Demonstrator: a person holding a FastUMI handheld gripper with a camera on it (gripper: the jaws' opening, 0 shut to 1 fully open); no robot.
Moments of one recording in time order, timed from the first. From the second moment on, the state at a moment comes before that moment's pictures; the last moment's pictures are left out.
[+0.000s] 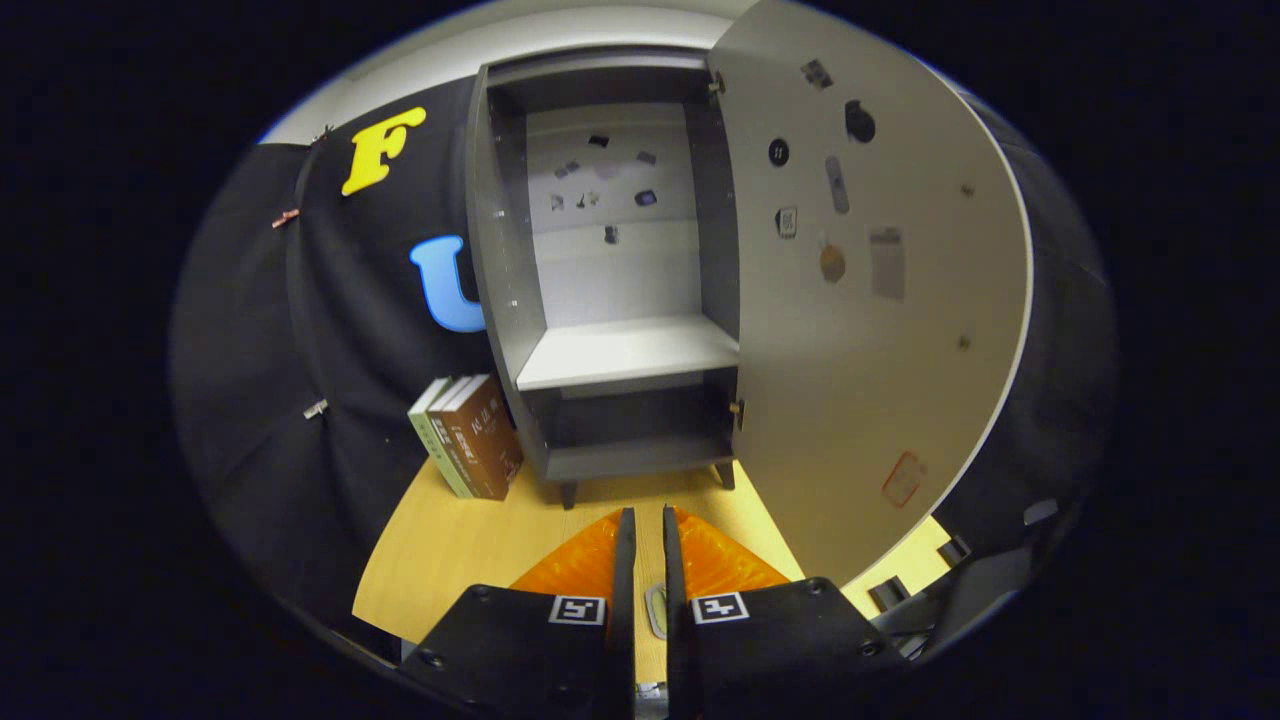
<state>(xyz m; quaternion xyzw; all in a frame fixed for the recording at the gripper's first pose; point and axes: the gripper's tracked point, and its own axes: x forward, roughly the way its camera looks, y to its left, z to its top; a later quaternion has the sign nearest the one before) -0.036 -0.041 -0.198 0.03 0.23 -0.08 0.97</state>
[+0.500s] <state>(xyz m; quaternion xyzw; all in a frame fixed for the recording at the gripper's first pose) -0.013 -0.067 -0.352 0.04 0.38 -0.08 0.92</state>
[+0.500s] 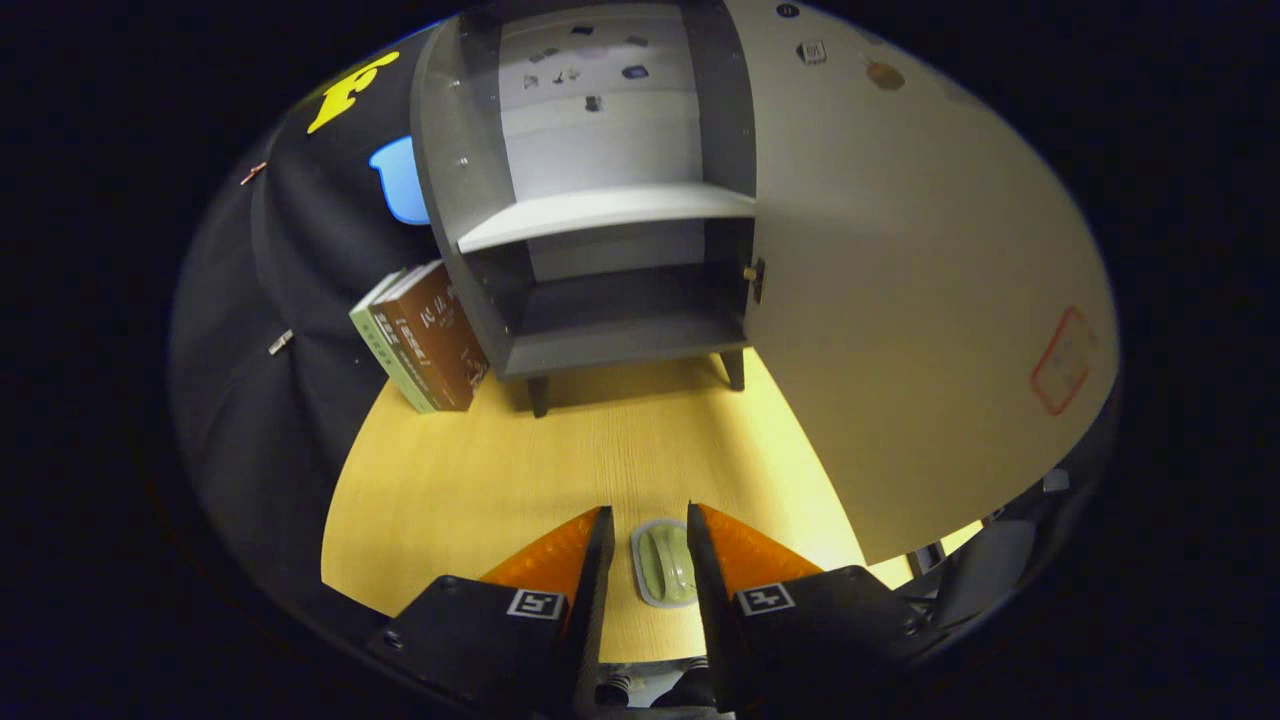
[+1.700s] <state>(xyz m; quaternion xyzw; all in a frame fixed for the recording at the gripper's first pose) -0.023 -0.094 -0.544 0.00 0.57 -0.06 0.82</state>
